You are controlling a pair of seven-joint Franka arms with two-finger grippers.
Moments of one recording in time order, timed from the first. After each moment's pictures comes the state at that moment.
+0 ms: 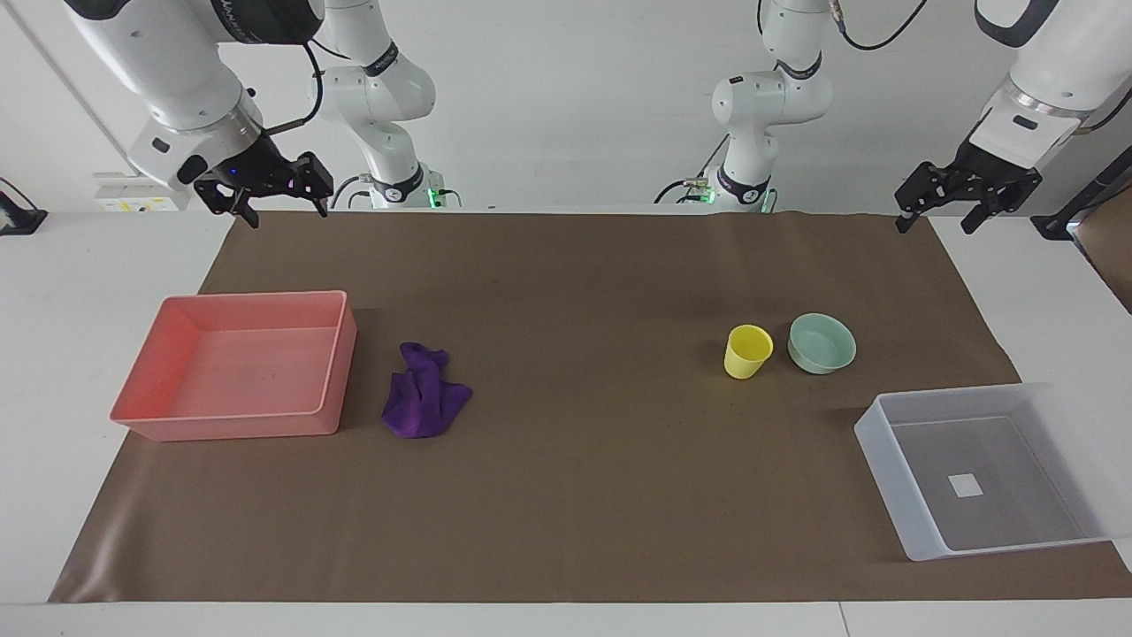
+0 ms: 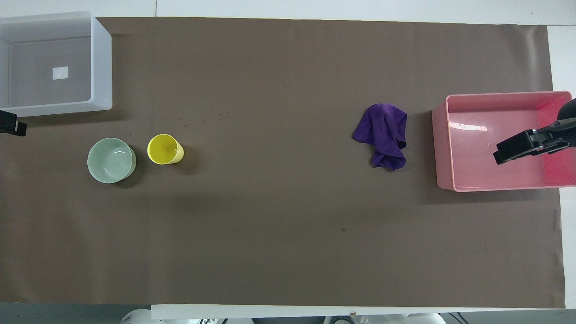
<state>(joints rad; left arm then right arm) -0.03 -0.08 -0.03 -1.62 -0.02 1.52 0.10 0.05 -0.05 -0.05 -1.61 0.01 1.36 -0.17</state>
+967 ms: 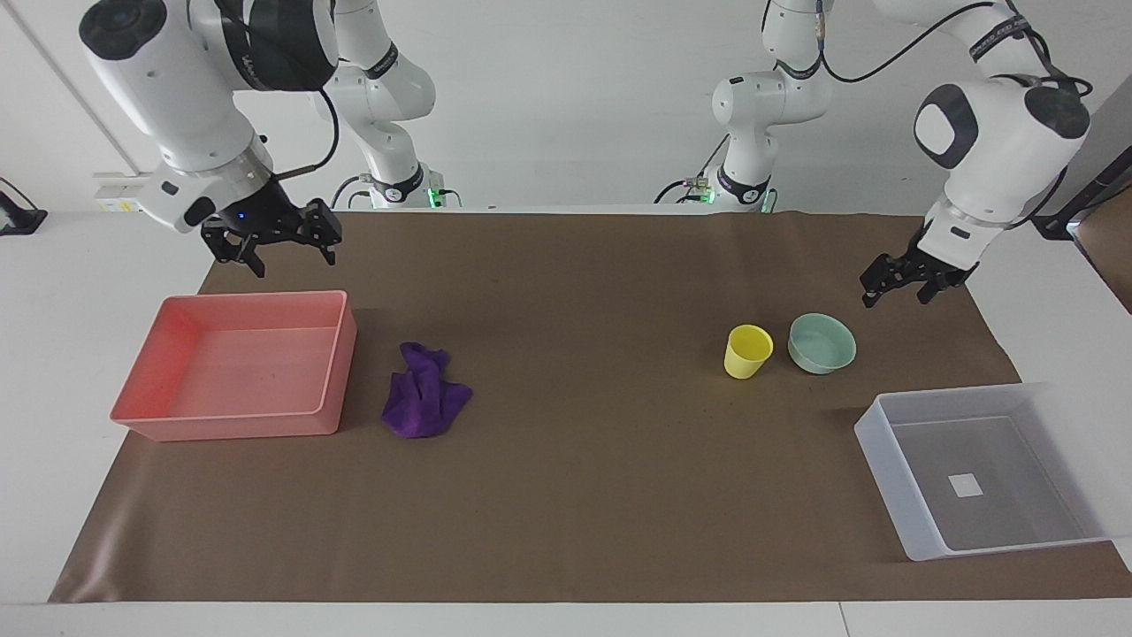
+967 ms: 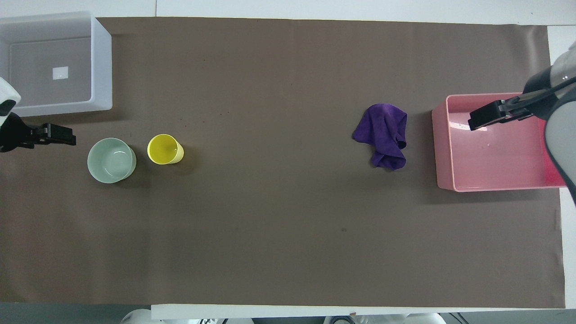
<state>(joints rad) 0.03 -0.08 -0.01 -2.12 -0.02 2.01 0.06 0.09 0.06 -0.05 -1.65 0.02 1.64 -0.16</state>
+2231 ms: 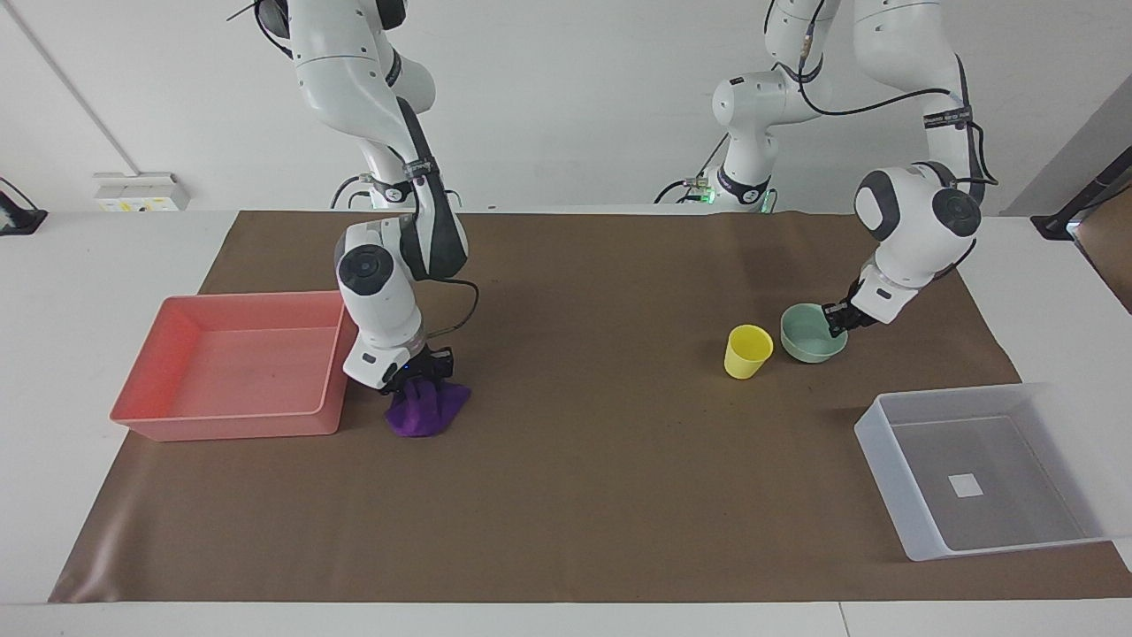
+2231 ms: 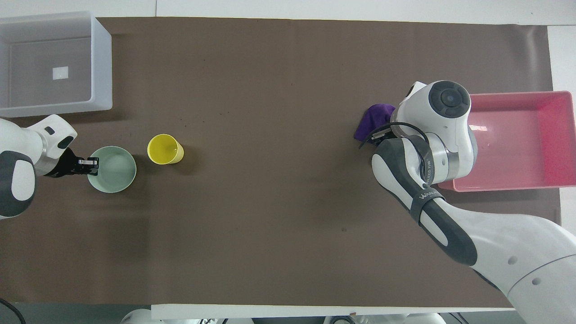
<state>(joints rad) 0.04 -0.01 -0.01 -2.24 -0.02 2.10 0.06 0.25 0.30 -0.05 -2.05 0.03 2.35 -0.09</state>
